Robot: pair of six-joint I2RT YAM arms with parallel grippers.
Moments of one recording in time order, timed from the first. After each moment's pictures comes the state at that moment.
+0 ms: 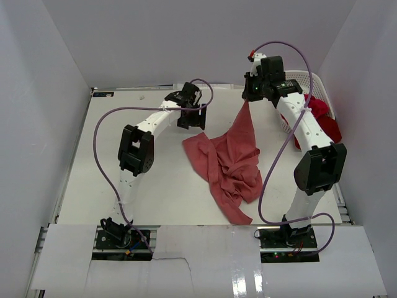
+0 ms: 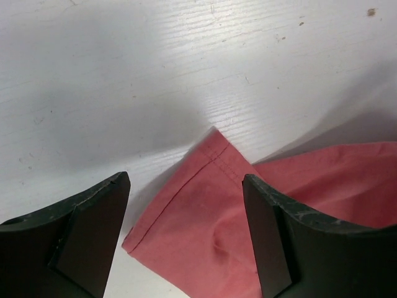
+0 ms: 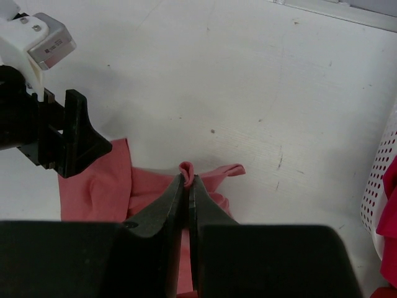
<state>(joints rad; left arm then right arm) -0.49 2.32 2.07 -0.77 0.05 -0.32 0.28 1.81 1.83 -0.65 -0.17 0.05</state>
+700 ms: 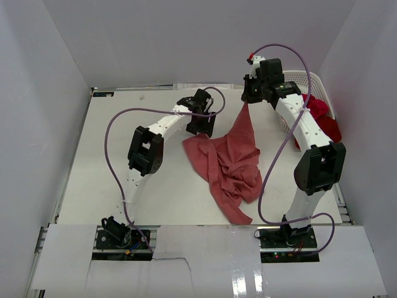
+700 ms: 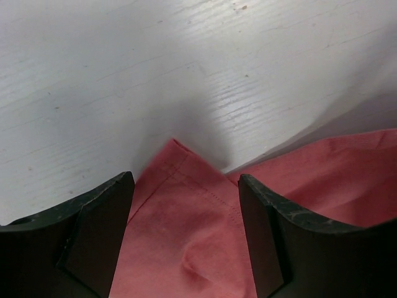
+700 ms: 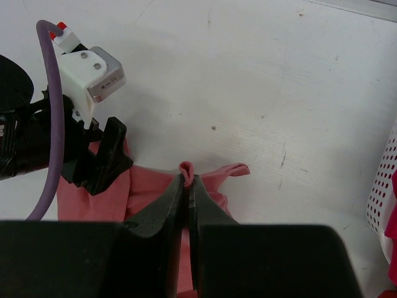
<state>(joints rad) -0.56 2.43 2.15 -0.81 0.03 -0.27 0.28 1.81 1.80 -0.62 -0.17 0.05</state>
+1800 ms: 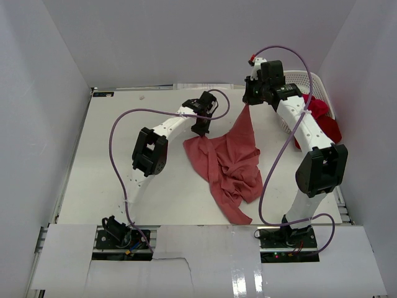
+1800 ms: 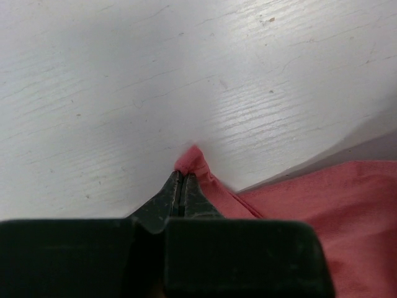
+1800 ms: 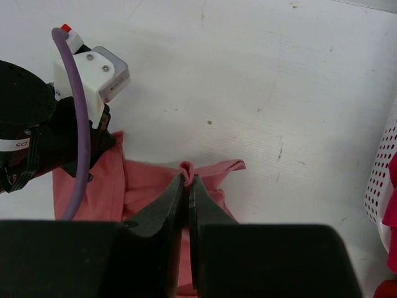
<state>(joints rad) -0.60 2.48 2.21 -0.84 -0.12 -0.25 0.28 1.78 1.75 -0.61 -0.16 0.05</state>
